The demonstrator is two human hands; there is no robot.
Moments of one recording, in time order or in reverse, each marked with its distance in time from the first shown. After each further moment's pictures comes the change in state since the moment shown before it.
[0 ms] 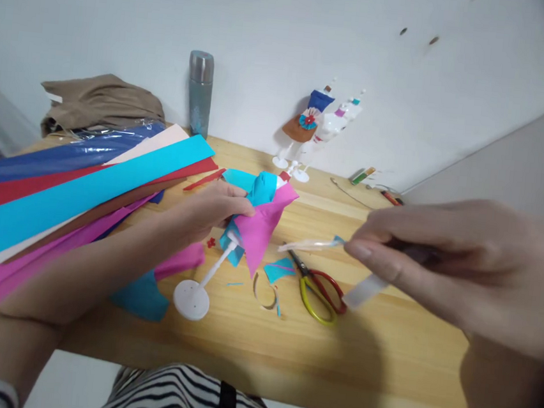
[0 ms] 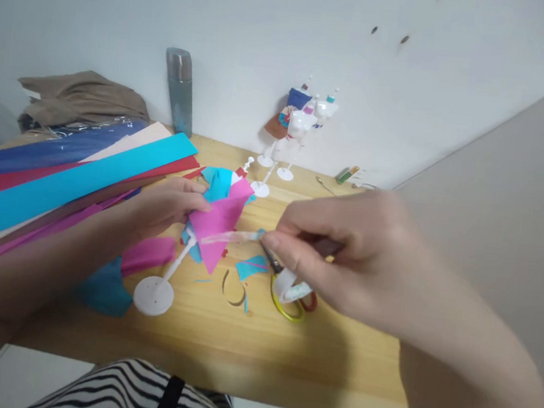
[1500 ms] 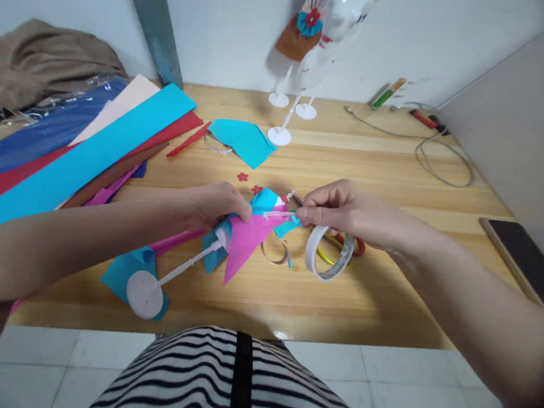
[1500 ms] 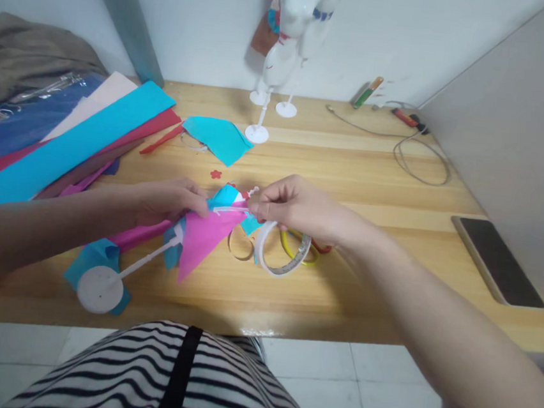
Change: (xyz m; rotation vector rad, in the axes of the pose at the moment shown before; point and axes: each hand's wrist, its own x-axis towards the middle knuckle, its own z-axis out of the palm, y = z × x) left_hand 0.014 -0.032 0.018 0.251 -0.252 -0.400; right_hand -0.007 0.073 0.073 0.555 -0.304 0.609
